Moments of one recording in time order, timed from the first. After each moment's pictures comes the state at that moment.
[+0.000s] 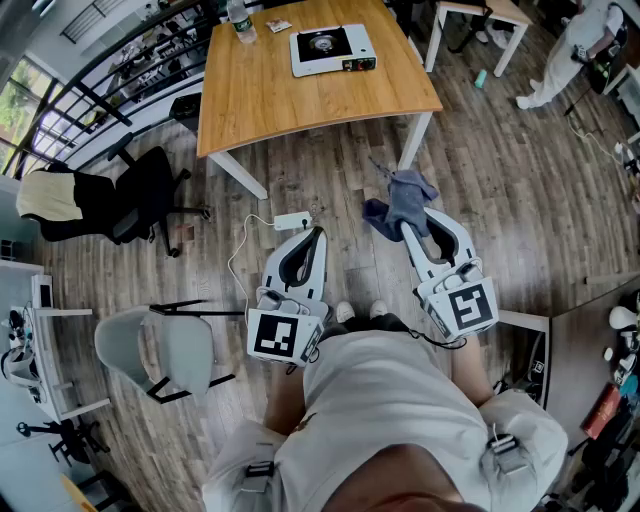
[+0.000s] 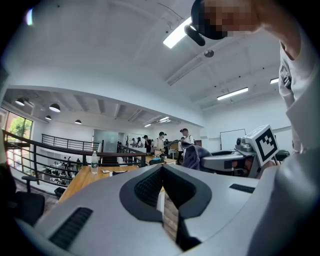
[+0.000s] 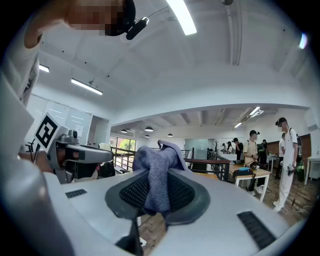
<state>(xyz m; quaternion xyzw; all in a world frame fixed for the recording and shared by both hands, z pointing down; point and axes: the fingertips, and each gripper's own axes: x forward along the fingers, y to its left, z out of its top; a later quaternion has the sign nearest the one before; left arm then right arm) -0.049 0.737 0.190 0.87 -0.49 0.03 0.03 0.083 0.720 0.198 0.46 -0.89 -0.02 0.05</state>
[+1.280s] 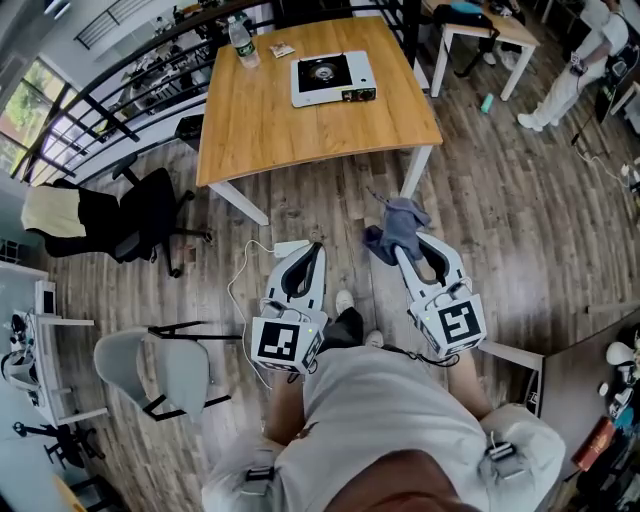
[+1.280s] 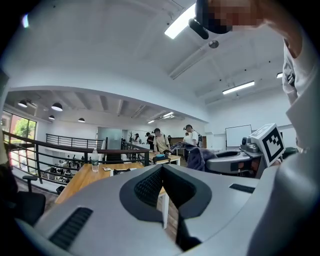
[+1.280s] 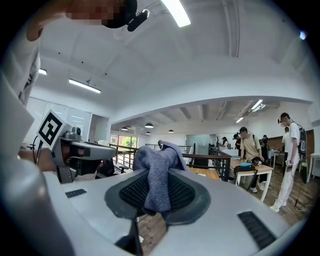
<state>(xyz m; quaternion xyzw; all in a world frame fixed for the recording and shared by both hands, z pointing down) -0.015 0.665 0.214 0.86 -0.51 0.05 0.04 0.118 0.656 0.229 0.45 -0.89 0.00 0.06</state>
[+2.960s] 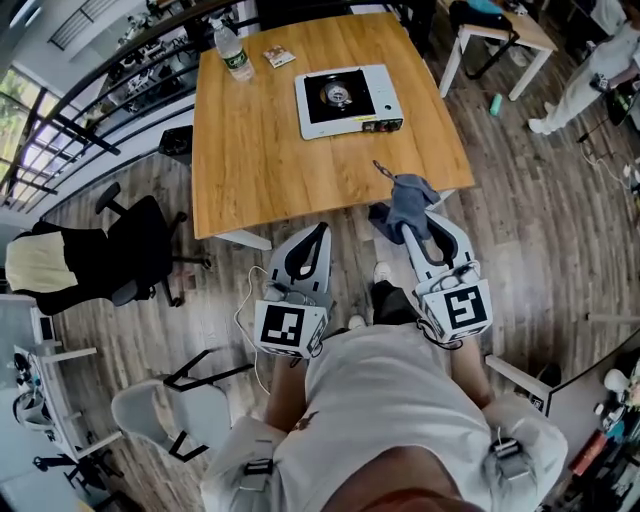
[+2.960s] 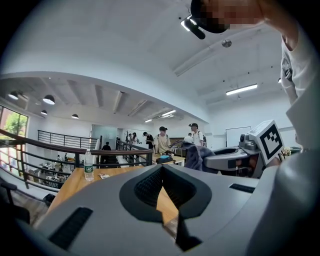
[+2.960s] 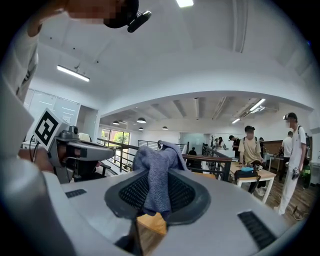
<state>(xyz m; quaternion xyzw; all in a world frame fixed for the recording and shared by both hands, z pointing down) -0.082 0.381 0.226 0.88 -0.47 0.05 0.04 0.050 0.377 0.234 0.49 -0.87 0.00 0.09</state>
